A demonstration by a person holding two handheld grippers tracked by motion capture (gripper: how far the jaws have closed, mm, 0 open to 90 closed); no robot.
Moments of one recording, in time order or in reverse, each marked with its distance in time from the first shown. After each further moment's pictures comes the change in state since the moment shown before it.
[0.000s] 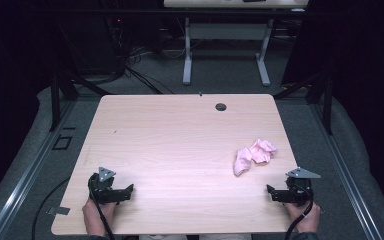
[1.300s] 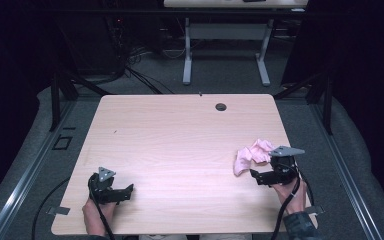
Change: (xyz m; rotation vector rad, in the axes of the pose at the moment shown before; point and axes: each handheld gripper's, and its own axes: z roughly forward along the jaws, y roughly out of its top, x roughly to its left) left arm 0.000 0.000 0.000 0.005 0.002 0.003; right arm 0.042 0.088 -0.008 -0.024 0.124 -0.130
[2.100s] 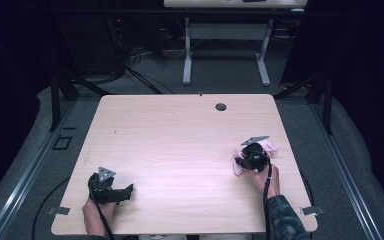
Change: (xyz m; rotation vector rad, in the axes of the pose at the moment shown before) left arm 0.000 0.000 0.000 -0.001 0.001 -0.001; right arm 0.013 0.026 0.086 0.150 0.074 0.001
